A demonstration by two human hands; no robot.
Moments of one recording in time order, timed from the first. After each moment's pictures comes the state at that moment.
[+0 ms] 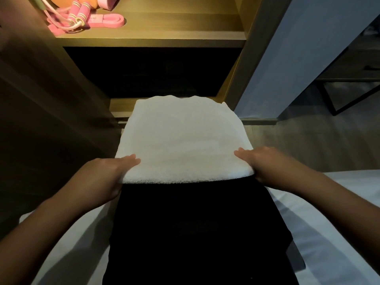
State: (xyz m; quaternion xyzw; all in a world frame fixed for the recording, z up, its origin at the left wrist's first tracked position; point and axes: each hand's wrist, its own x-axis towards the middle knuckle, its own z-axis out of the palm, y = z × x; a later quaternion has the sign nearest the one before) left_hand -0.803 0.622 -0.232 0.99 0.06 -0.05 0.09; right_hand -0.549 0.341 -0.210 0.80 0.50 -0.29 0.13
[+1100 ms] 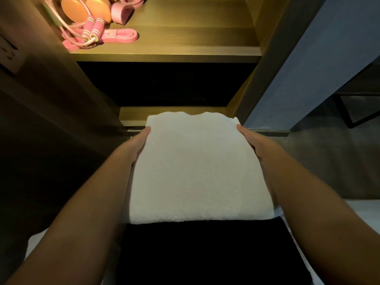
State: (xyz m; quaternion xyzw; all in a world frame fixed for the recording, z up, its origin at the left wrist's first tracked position) left_hand -0.654 0.687 -0.278 0.53 0.60 -0.07 0.59; right_hand -0.442 0.448 -0.303 0.78 -0.11 -0.47 -0.40
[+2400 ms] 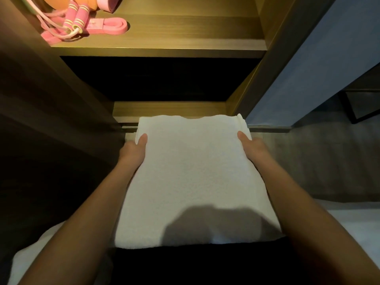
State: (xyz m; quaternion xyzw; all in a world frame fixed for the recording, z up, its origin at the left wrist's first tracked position) left_hand -0.645 0.694 -0.316 0.67 0.62 -0.09 0.41; right_hand -0.445 0.455 -0.317 0.87 -0.07 -0.36 -0.32
